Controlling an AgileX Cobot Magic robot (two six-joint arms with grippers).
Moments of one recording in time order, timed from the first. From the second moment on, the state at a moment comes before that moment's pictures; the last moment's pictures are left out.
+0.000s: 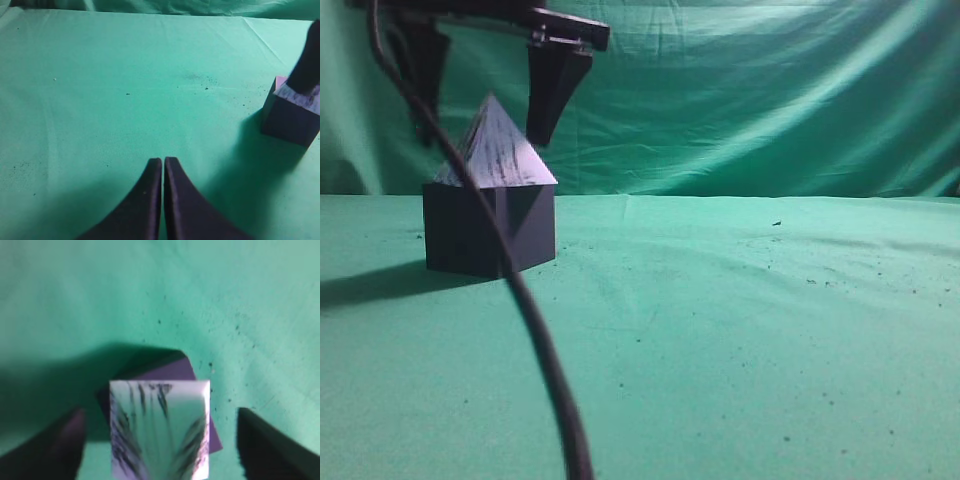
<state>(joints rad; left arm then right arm) -0.02 -0.02 0.02 -0.15 0.36 0.07 0.87 2.25 -2.13 -0.01 1.24 0.05</state>
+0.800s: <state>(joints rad) -0.02 -0.02 0.02 -0.15 0.36 0.07 0.87 1.60 -1.98 -0.05 1.28 0.05</state>
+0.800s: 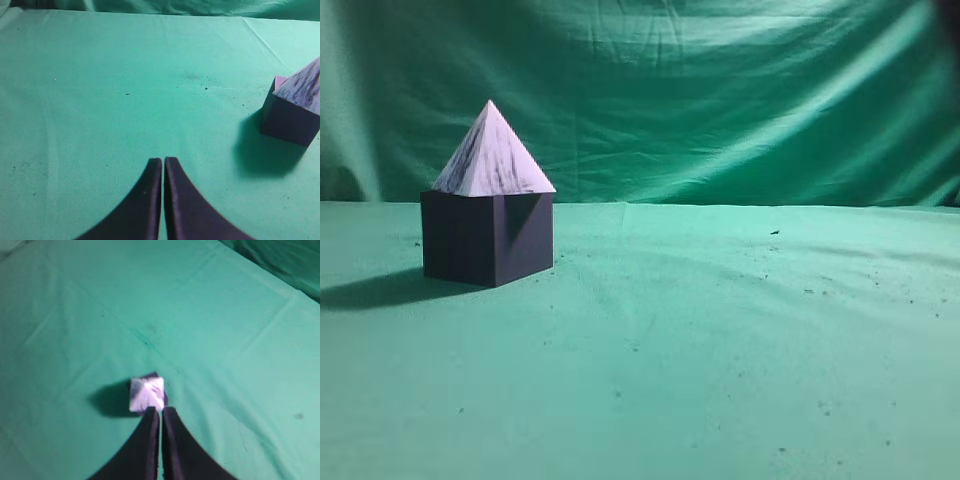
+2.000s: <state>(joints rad) -0.02 -0.02 0.02 -0.15 0.36 0.07 0.87 0.43 -0.84 -0.14 0.96 0.18</state>
